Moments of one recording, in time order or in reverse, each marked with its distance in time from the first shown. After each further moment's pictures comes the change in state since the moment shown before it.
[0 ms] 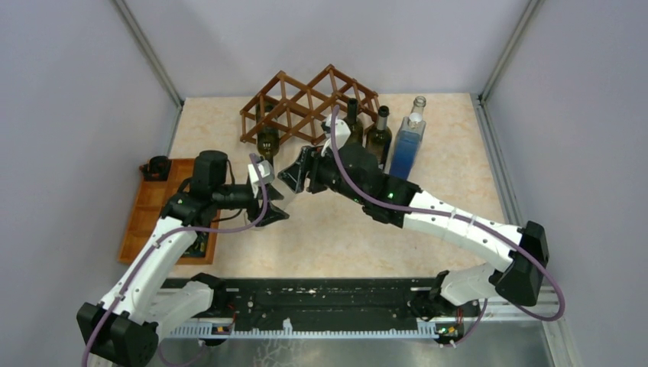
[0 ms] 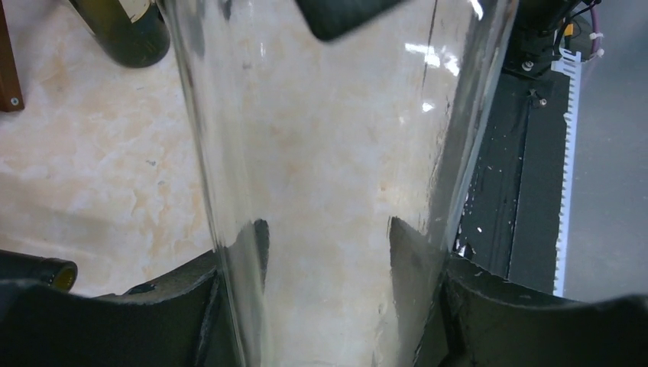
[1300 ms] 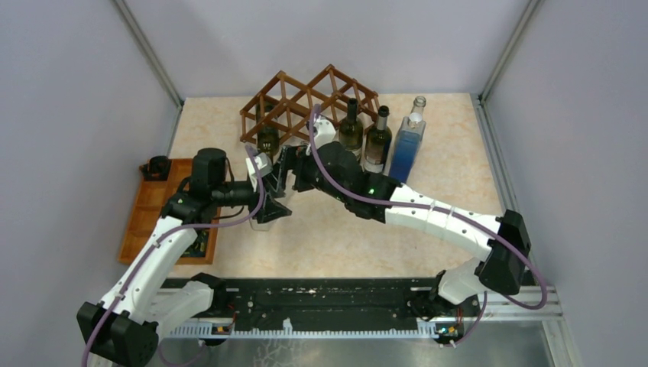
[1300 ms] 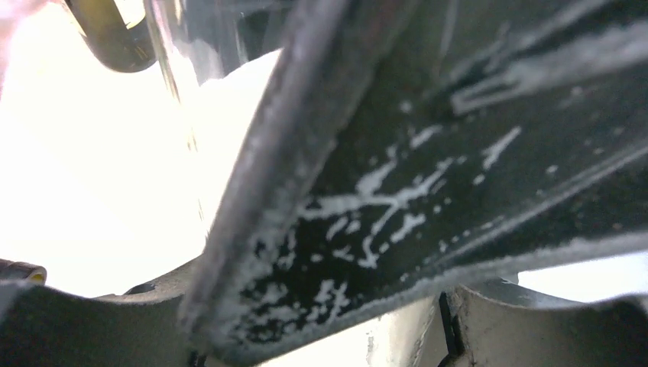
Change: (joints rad) left arm 0.000 0.002 0.004 0.061 0.024 -0.154; right arm 0.040 0.129 0.097 -0.012 0.073 0.019
